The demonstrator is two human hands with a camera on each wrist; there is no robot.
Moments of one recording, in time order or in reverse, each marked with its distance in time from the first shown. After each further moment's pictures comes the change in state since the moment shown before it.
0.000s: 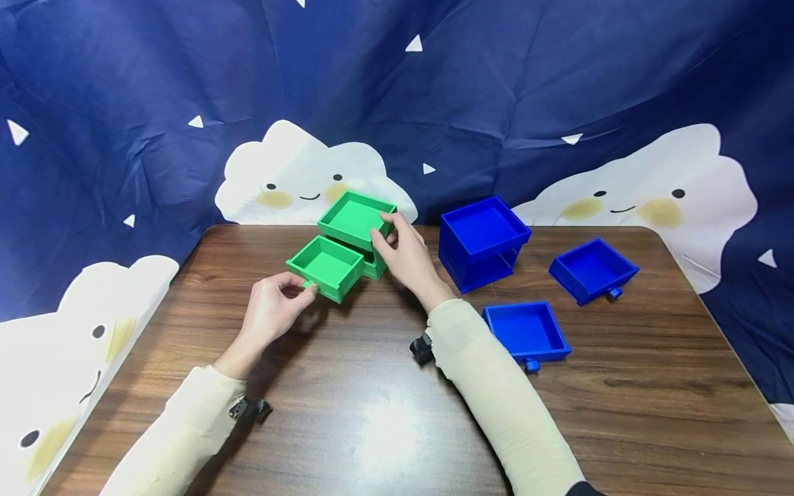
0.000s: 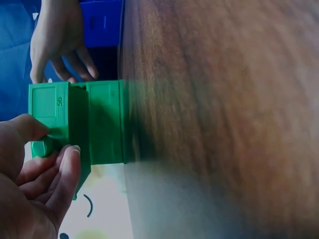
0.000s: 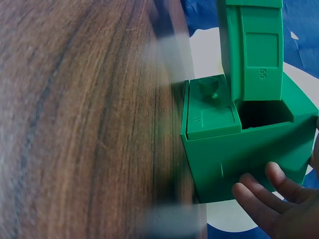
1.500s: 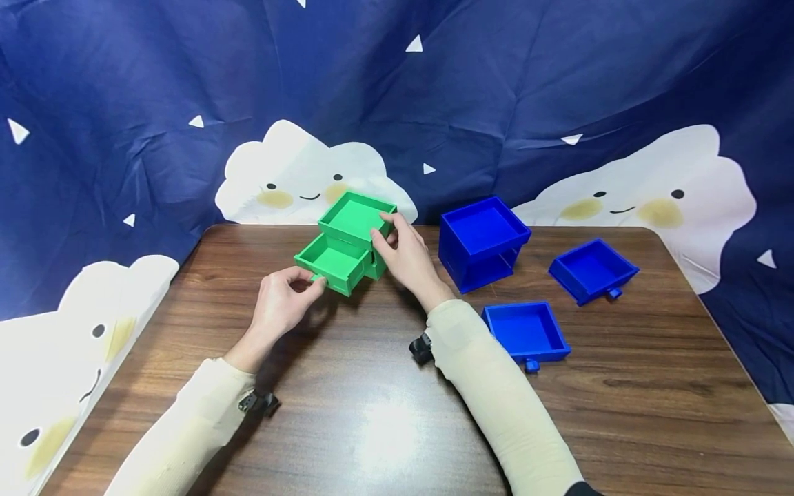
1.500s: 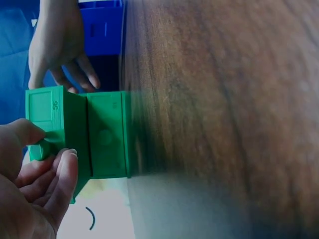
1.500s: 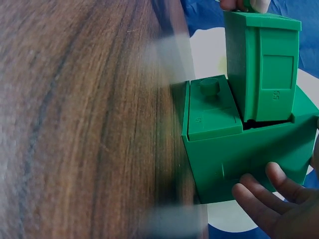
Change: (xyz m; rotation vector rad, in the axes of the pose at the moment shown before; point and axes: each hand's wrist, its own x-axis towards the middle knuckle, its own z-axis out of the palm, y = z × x) left_hand 0.008 0.010 0.010 -0.009 0.026 0.020; right_hand 0.000 0.001 0.001 0.003 0.022 -0.009
